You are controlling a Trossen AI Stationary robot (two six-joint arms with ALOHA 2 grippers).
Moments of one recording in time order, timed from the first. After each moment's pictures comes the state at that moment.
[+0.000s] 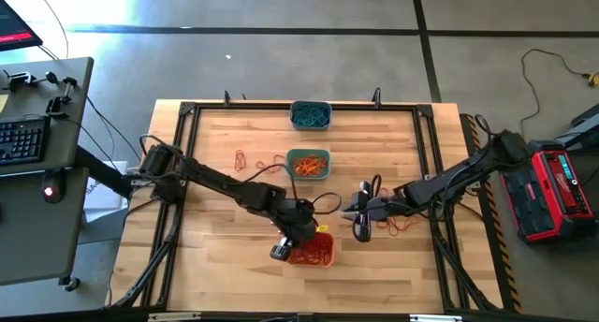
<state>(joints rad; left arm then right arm) -0.25 1.91 1.35 -0.36 0.30 0.07 0.36 1.34 0.51 0.11 0.28 0.45</state>
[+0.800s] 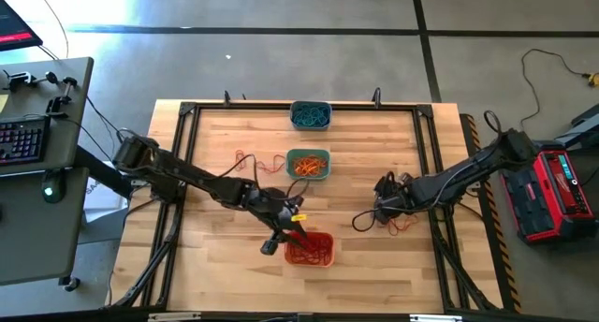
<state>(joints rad) -0.25 1.68 1.01 0.12 0.26 0.00 0.34 1.27 0.52 -0.72 0.35 0.99</state>
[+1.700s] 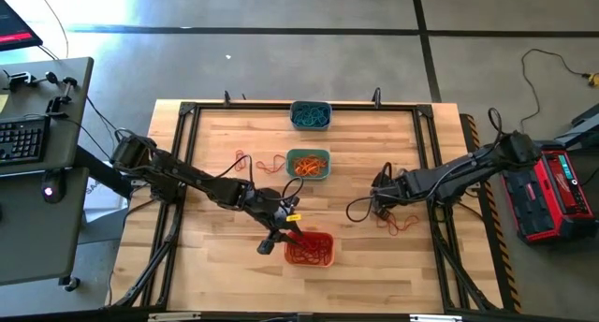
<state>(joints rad) -0.26 1.65 0.93 0.19 0.25 -0.03 0.20 1.27 0.52 -0.71 0.25 0.83</state>
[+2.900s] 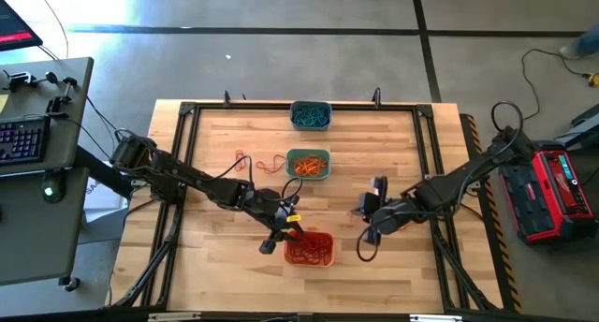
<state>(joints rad) -0.26 1.65 0.93 0.19 0.19 -0.02 0.50 1.27 0.92 -0.60 0.44 0.54</state>
